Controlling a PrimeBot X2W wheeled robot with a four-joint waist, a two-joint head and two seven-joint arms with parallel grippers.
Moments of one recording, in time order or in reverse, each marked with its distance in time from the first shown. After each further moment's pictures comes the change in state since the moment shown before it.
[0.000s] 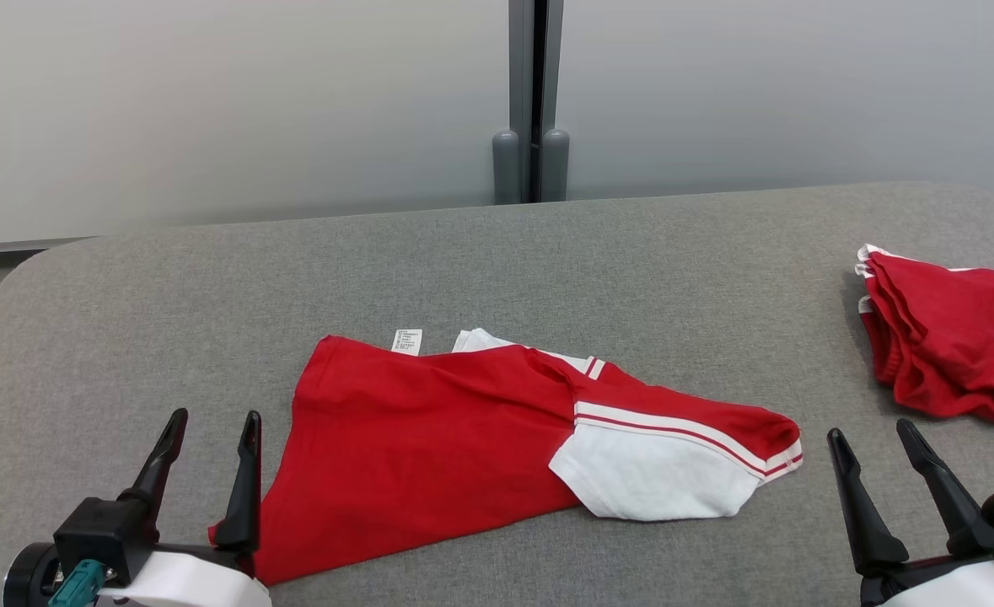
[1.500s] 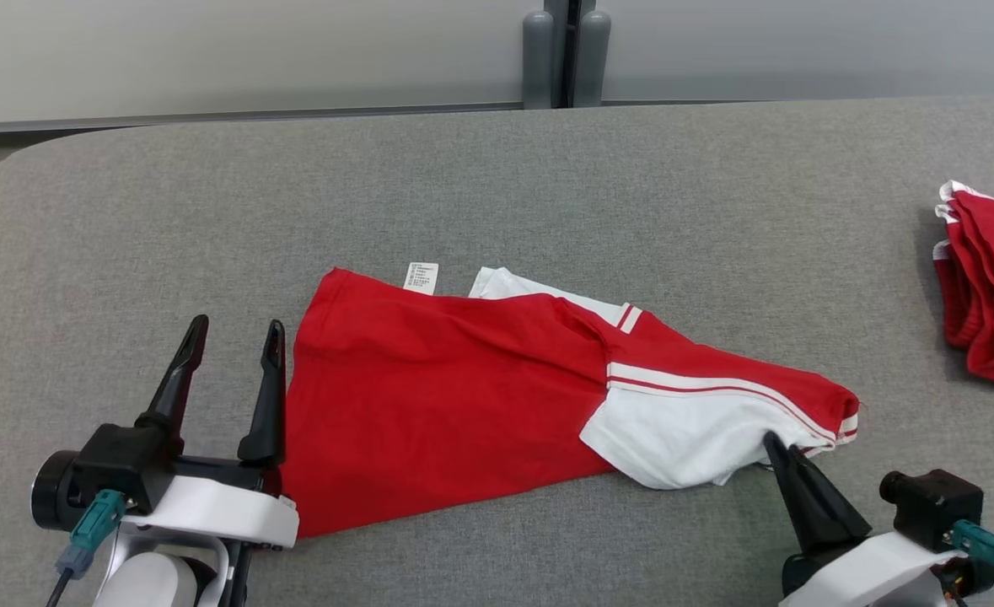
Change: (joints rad) left arm -0.190 -0.053 -0.041 0.086 0.015 -0.022 -0.088; right arm -0.177 -0.044 0.225 0.347 0.161 0.000 -0.100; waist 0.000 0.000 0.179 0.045
